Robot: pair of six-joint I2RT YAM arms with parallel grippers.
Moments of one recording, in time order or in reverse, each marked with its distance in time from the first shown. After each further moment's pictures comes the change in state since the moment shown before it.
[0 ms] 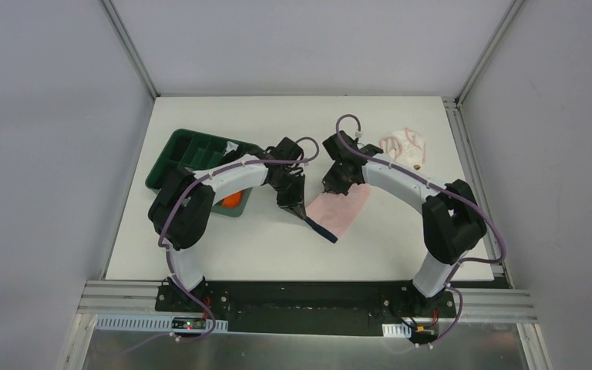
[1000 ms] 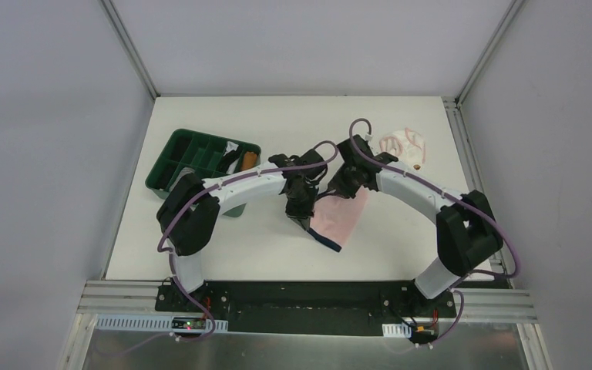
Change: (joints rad) left arm -0.199 -0.002 0.149 -0.207 -0.225 -0.005; right arm -0.056 -0.159 -0.180 0.116 -0.072 -0.010
